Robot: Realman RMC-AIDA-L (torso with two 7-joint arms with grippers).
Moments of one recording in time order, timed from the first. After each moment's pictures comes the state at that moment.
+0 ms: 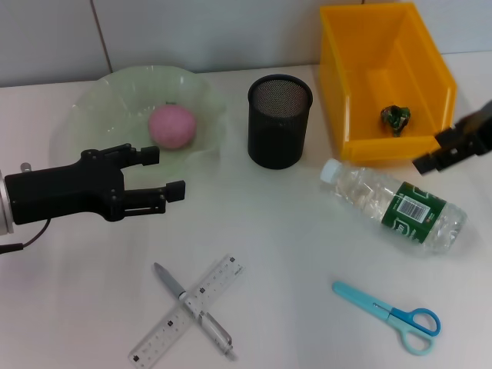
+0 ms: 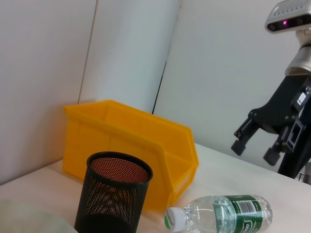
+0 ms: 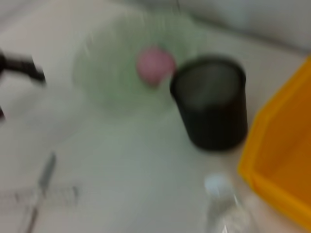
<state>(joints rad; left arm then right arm) -0.53 -2.03 0.86 0.64 1.81 1.54 -1.42 0.68 1.90 -0.77 -1.16 -2.46 -1.83 2.19</state>
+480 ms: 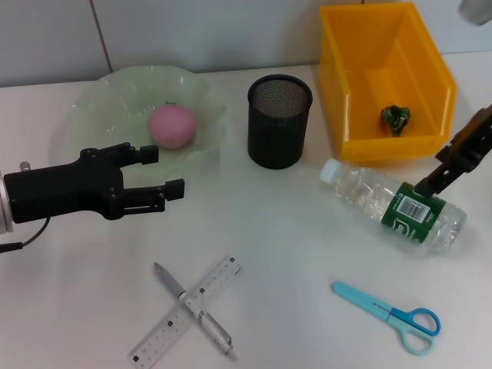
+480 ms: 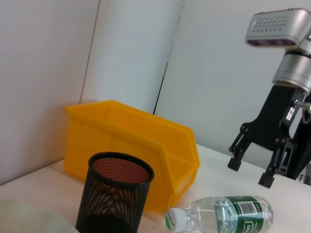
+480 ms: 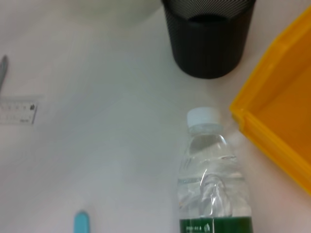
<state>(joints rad) -0.54 -2.02 0.86 0.64 1.81 1.53 -1.43 0.83 1.91 -0.93 -1.05 -2.70 -1.79 2.22</state>
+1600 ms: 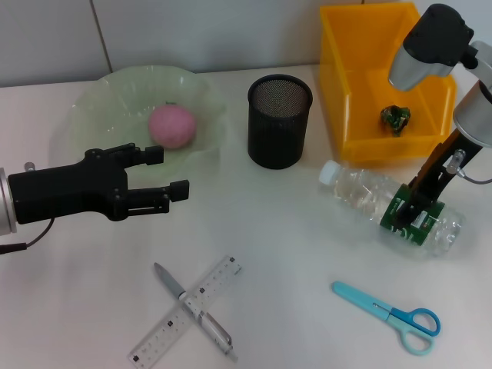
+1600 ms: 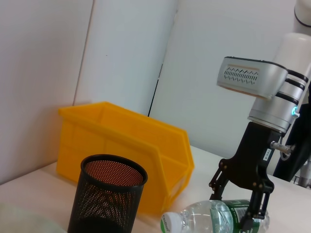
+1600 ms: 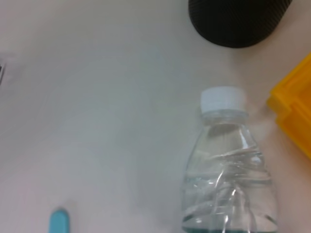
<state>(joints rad) -0.54 -2.03 0.86 0.64 1.81 1.54 -1.43 0.88 1.98 -1.05 -0.83 -2.80 -1.57 2.21</state>
